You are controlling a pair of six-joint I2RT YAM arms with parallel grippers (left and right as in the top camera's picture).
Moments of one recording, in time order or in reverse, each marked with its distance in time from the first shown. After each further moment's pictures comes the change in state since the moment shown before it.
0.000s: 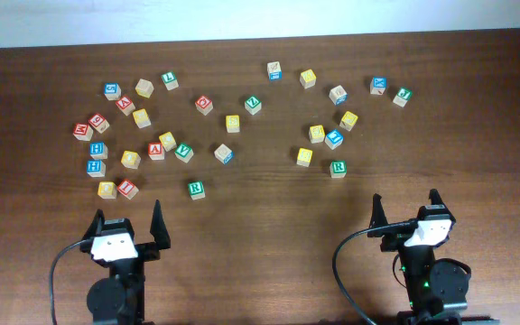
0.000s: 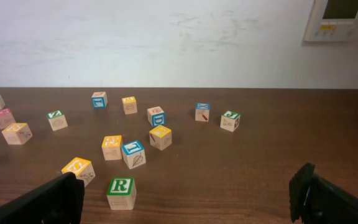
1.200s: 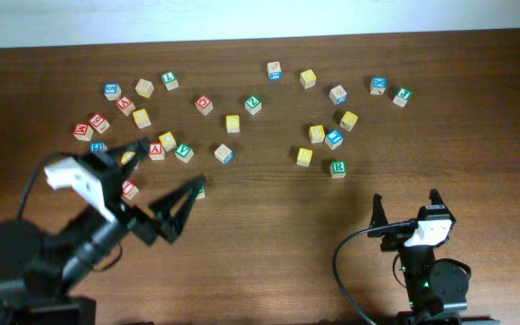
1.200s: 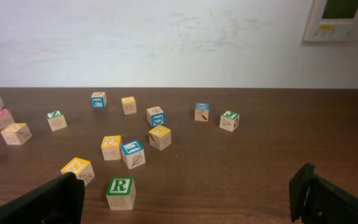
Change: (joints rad) left arm 0.005 0.686 1.016 -0.292 0.831 -0.182; right arm 0.000 0.000 0.000 0.000 0.003 0.000
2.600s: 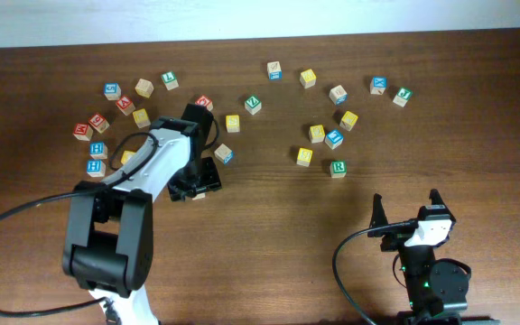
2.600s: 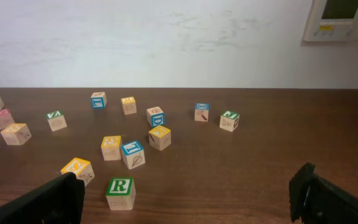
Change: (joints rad) left arm -0.332 1.271 0.302 -0.618 -0.786 -0.312; right arm 0.000 0.000 0.000 0.000 0.000 0.000
